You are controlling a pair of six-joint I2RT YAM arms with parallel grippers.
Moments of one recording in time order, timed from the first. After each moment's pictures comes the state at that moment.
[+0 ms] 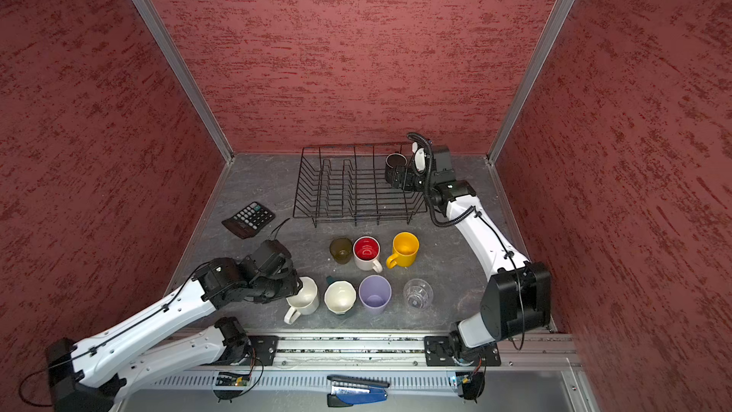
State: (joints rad) left arm -0.83 0.88 0.74 -1.04 -0.01 -1.00; right arm 0.24 1.49 1.32 -0.41 -0.25 0.33
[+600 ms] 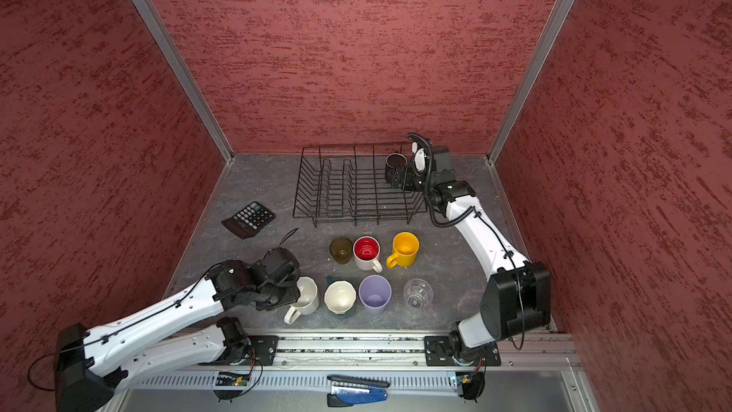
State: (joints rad) left arm -0.89 0.93 0.70 -1.05 -0.03 -1.10; right arm 0.24 1.49 1.31 -0.39 -0.25 0.33
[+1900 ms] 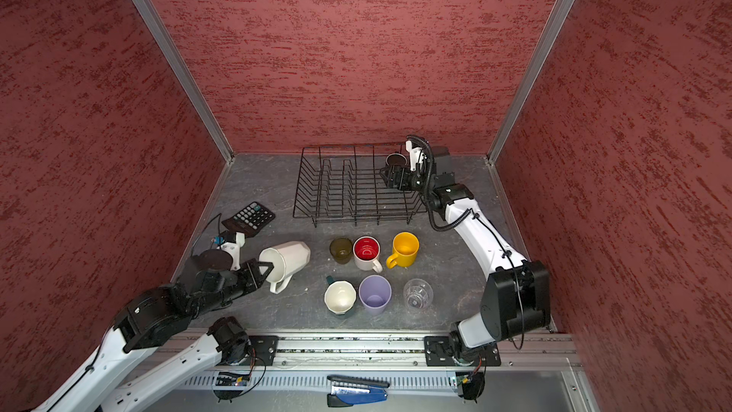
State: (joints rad) left arm -0.70 0.50 0.85 -1.01 -0.12 -0.95; right arm 0.24 1.49 1.25 -0.21 -0.46 0.39
